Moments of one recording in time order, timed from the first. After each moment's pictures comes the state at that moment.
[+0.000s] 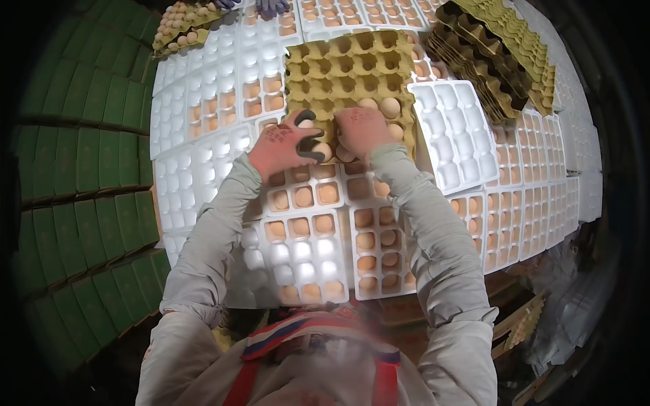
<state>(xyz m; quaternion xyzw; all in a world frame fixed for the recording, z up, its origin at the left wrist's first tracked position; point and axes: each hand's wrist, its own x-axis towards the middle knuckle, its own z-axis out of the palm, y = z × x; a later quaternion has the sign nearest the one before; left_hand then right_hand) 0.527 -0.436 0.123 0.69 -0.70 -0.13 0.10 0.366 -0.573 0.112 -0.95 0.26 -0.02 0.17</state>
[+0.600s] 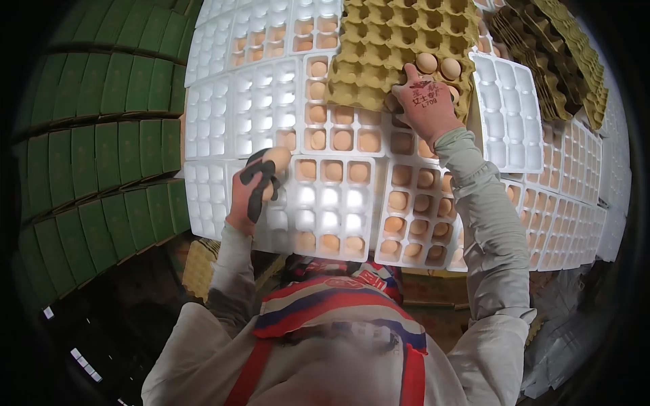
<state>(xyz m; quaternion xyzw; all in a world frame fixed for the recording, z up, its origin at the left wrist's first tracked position) 0.470 -0.204 0.127 0.68 -0.06 -0.41 0.60 0.328 -0.549 0.123 -0.99 0.16 -0.02 0.03</state>
